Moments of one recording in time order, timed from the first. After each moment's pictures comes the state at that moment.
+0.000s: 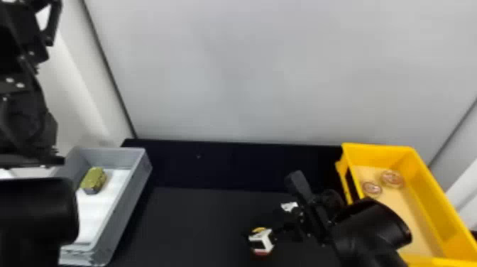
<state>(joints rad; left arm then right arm) -0.09 0.10 0.12 -2.27 -0.43 0.10 0.30 -0.30 -0.07 0.31 -1.14 0.23 0.60 0.84</state>
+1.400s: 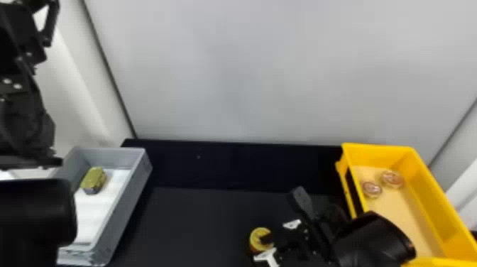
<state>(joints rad) -0.09 0.11 0.12 -2.27 -0.43 0.10 0.30 -0.24 -0.09 0.31 -1.16 0.27 0.64 0.87</state>
